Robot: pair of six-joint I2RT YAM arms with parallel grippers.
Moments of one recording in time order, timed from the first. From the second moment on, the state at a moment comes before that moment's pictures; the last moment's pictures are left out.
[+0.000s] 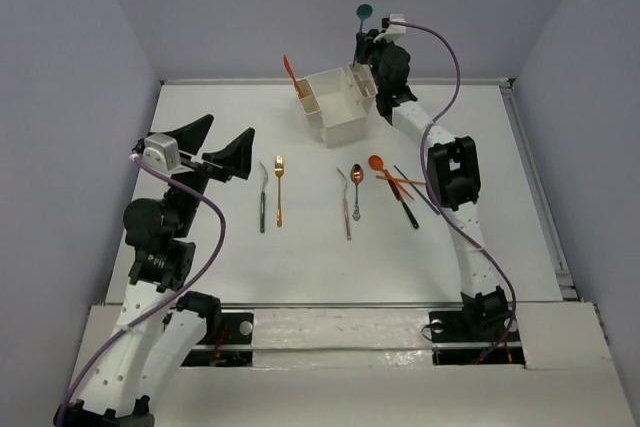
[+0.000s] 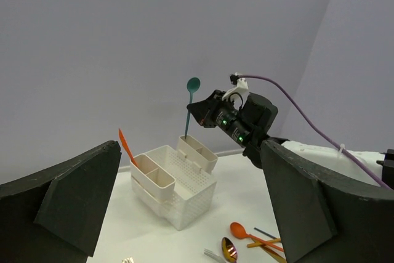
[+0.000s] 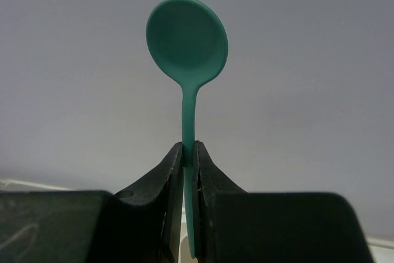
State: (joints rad) left arm -0.27 0.60 0.69 0.38 0.14 -0.29; right arm 0.34 2.55 2.26 0.55 0.11 0.21
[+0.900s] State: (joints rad) left arm -0.25 0.59 0.69 0.38 0.17 -0.29; right arm 0.33 2.41 1.94 0.68 0.04 0.15
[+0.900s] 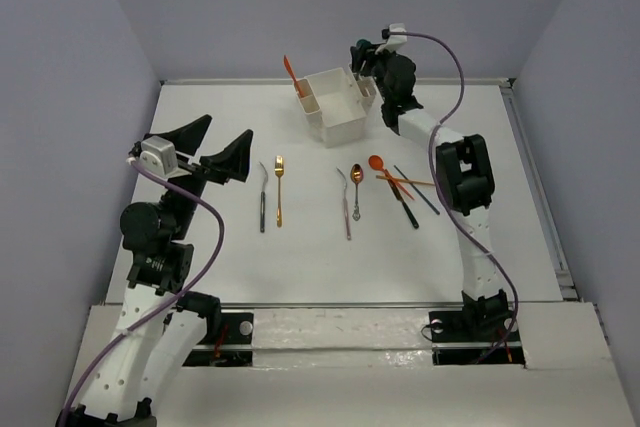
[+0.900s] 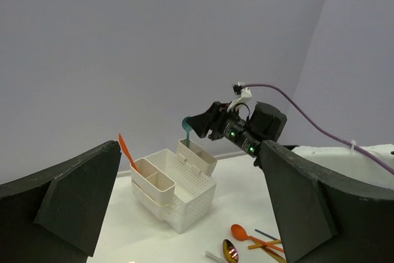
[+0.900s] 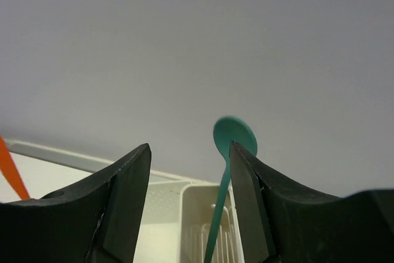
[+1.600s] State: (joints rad) left arm -0.25 0.52 0.69 0.38 0.19 -0.29; right arm 0.38 1.71 1.29 0.08 0.00 0.30
